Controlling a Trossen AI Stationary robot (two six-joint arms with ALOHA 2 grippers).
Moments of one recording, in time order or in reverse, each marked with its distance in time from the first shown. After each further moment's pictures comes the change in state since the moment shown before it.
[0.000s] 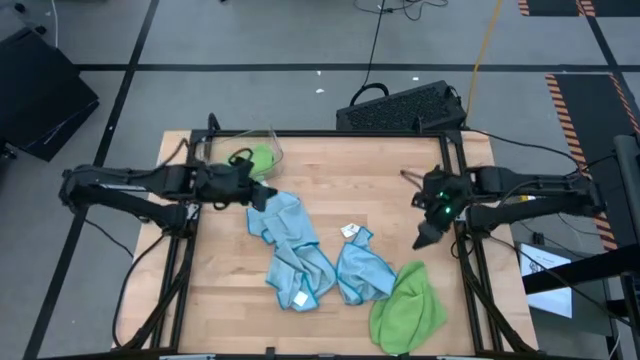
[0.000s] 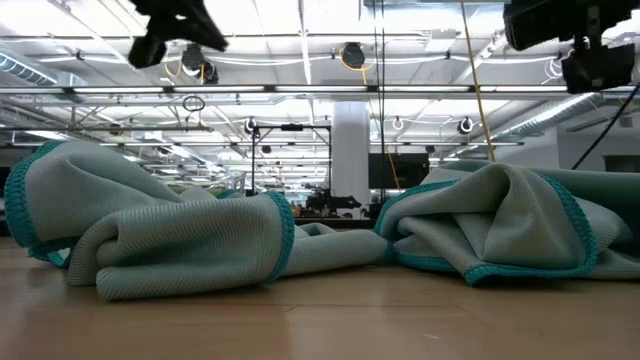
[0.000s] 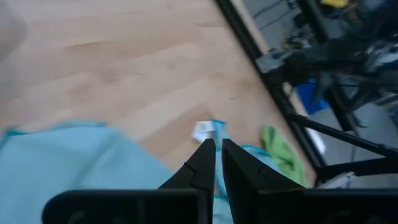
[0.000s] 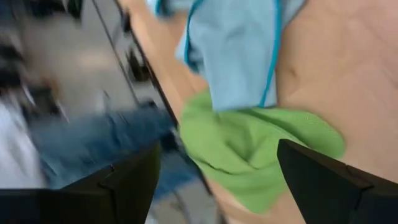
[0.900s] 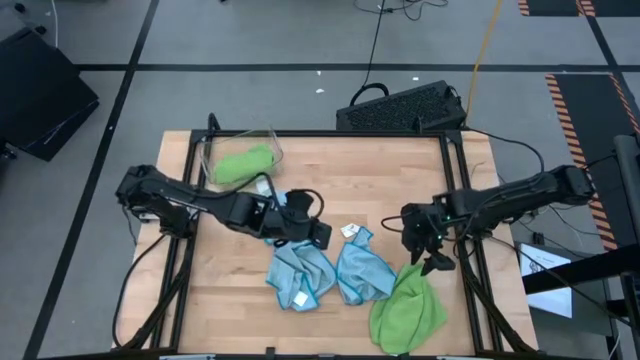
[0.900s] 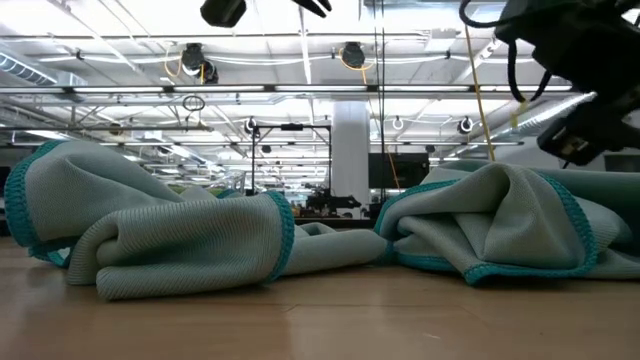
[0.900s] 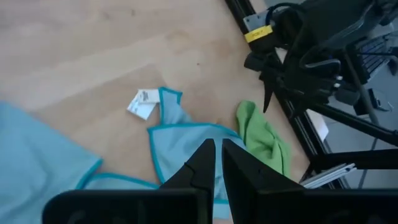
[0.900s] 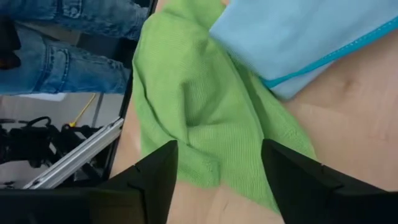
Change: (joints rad) left arm -0.228 0.623 0.568 -0.139 -0.123 -0.221; right arm 0.160 0.190 -0.277 0.300 -0.105 -0.781
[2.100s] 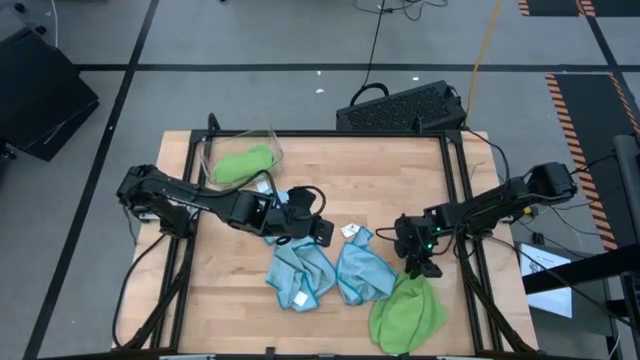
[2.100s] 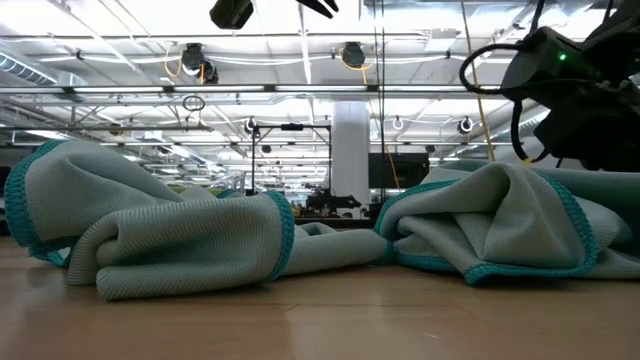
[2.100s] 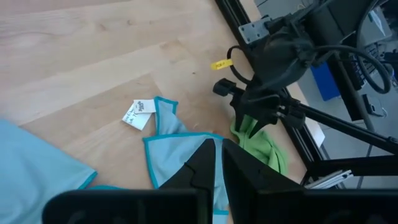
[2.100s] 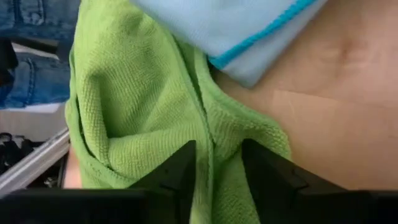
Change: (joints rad) left arm 0.019 0.004 -0.001 0.036 -0.007 0.037; right arm 0.043 0.242 -0.209 0.463 0.051 0.108
